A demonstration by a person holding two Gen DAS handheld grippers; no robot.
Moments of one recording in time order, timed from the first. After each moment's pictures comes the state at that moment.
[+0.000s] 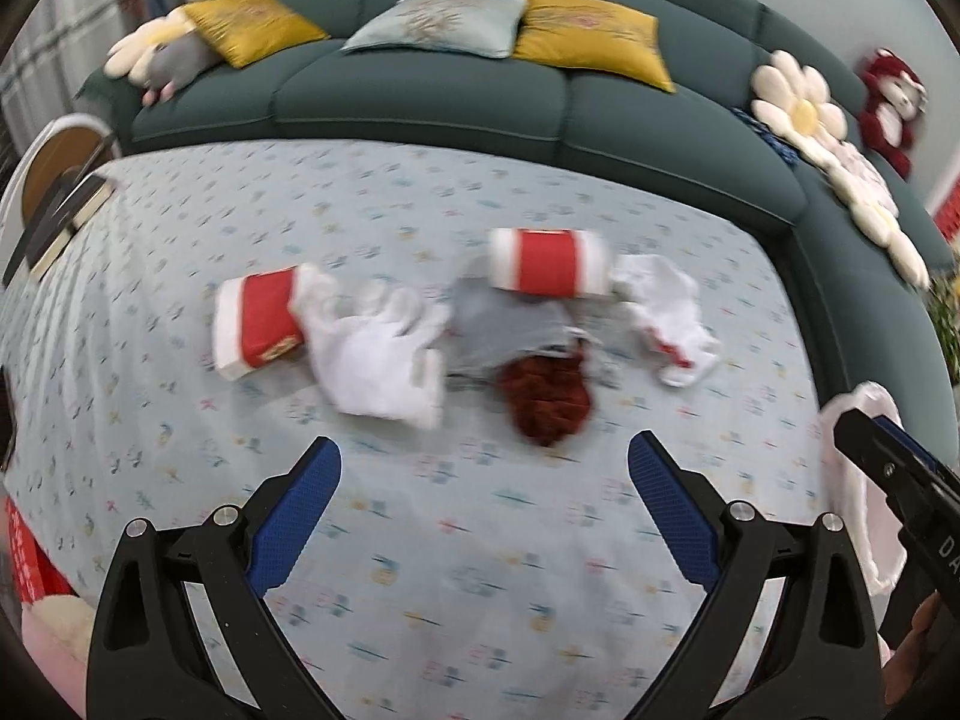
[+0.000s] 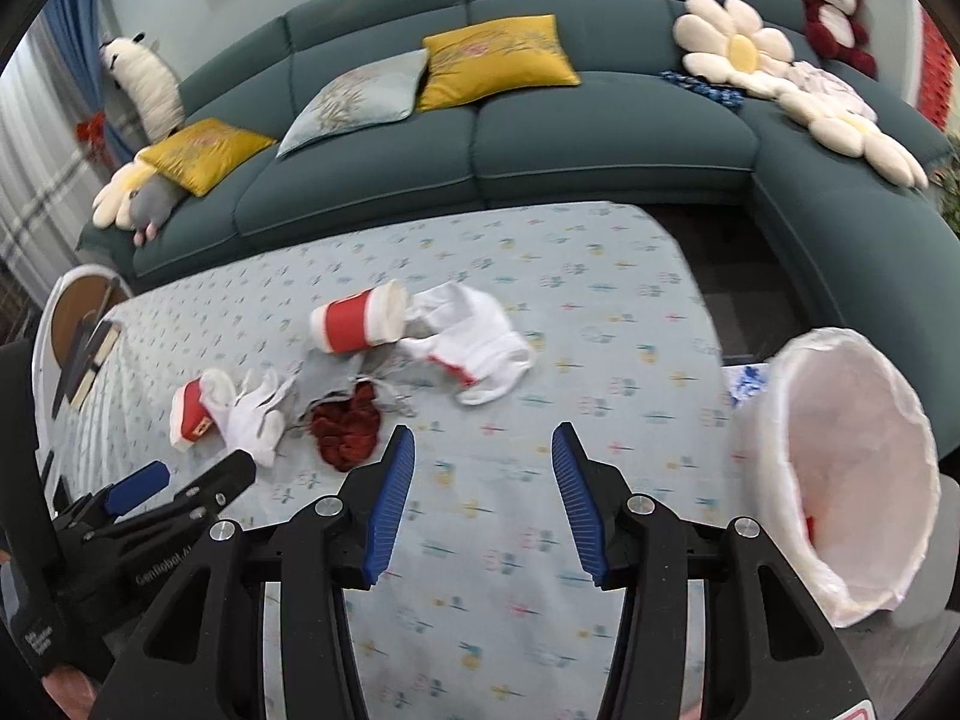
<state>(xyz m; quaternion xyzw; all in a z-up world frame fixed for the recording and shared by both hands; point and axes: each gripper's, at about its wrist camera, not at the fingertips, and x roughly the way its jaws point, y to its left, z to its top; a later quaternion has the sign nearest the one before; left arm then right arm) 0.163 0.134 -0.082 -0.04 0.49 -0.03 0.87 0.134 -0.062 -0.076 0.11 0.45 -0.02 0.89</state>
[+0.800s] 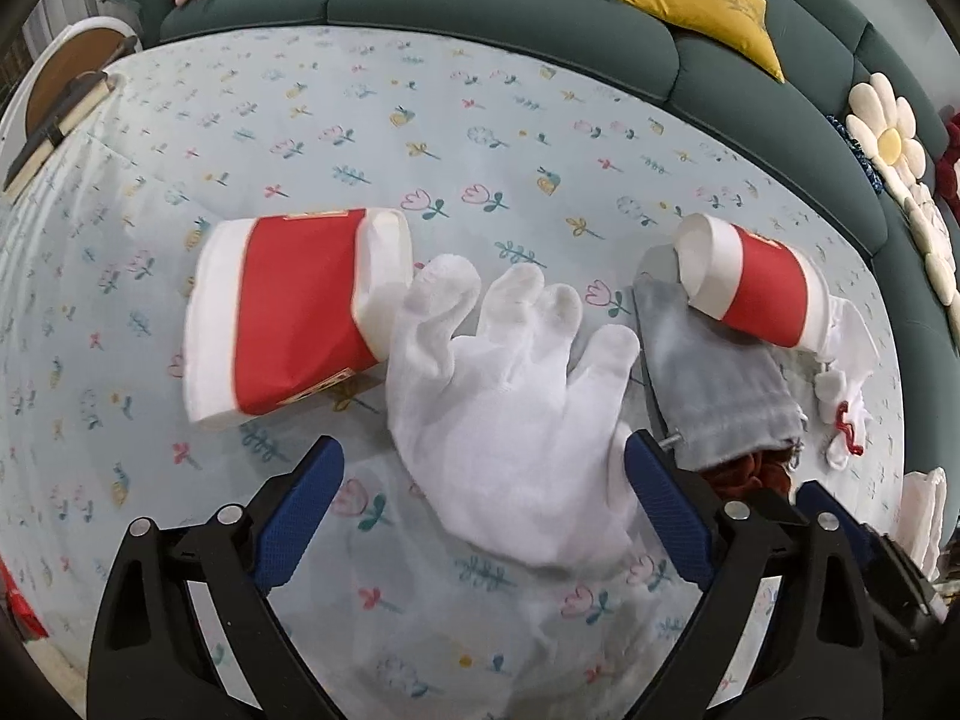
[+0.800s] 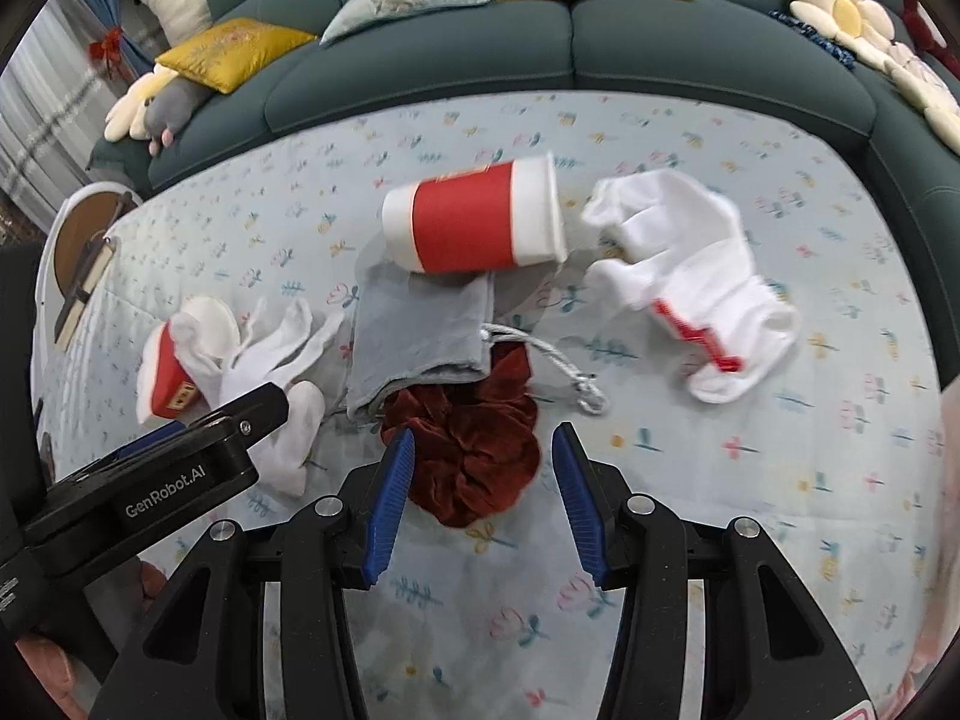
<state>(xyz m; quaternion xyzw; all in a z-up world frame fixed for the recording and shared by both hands) 0.255 0.202 -0.172 -0.09 0.55 0.02 0.83 0.233 0.033 -0.183 0.09 0.54 0.04 0.84</state>
